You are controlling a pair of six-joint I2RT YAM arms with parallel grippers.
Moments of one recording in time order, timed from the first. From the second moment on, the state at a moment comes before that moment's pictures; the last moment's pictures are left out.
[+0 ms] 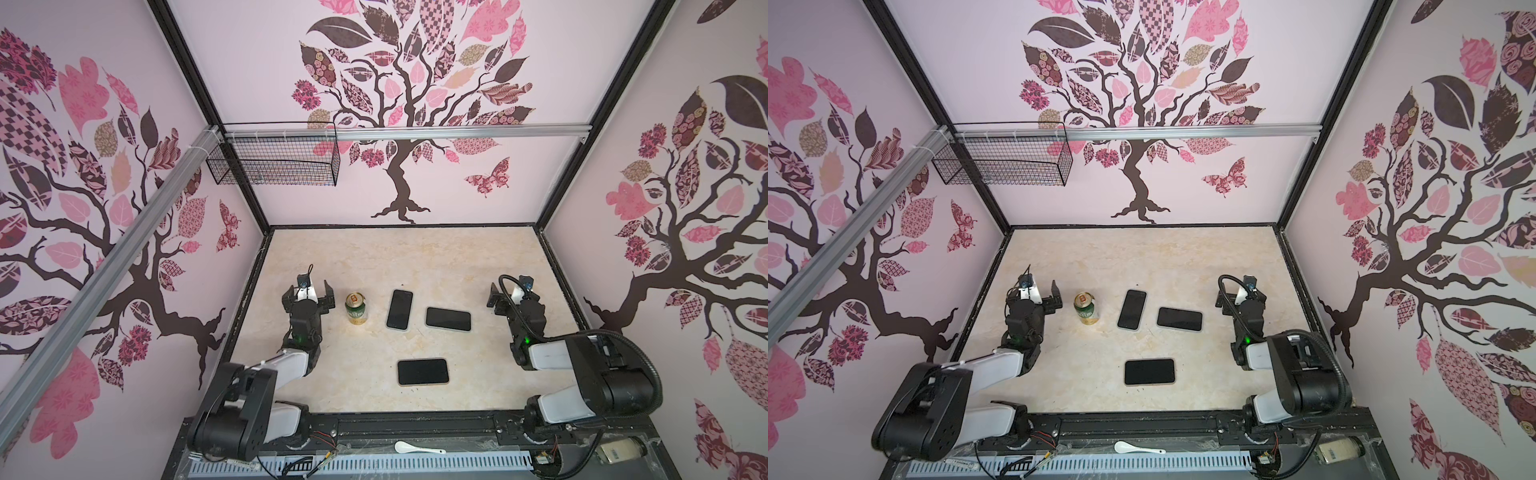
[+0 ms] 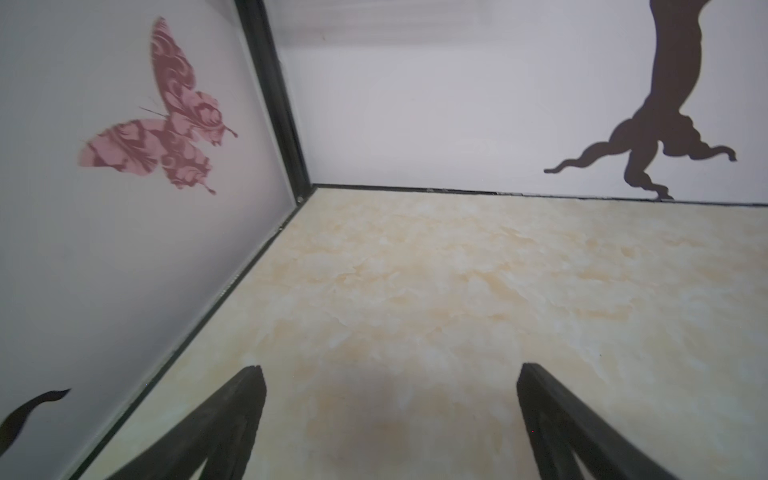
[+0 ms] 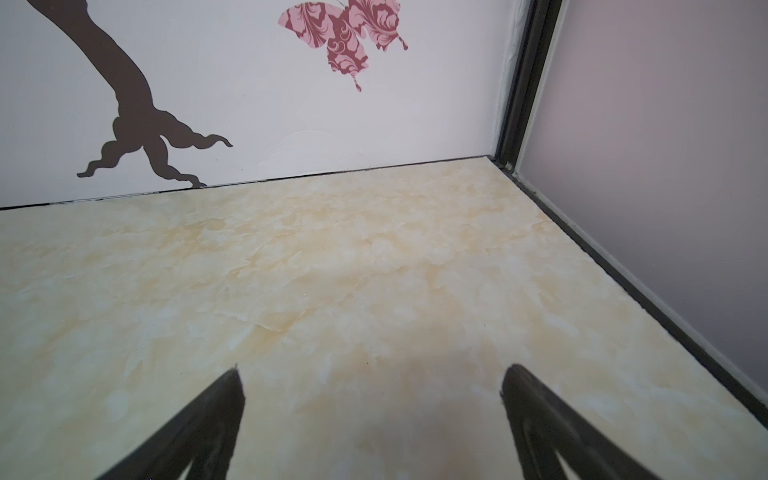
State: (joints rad) left arm -0.20 1.23 0.30 0.79 -0.48 -0.01; right arm 0.07 1.43 0.24 1.03 0.18 0.09
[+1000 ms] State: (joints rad) left arm -0.39 0.95 0.83 -0.63 -0.48 -0.58; right arm 0.09 1.06 0.62 -0.01 -0.10 0.65
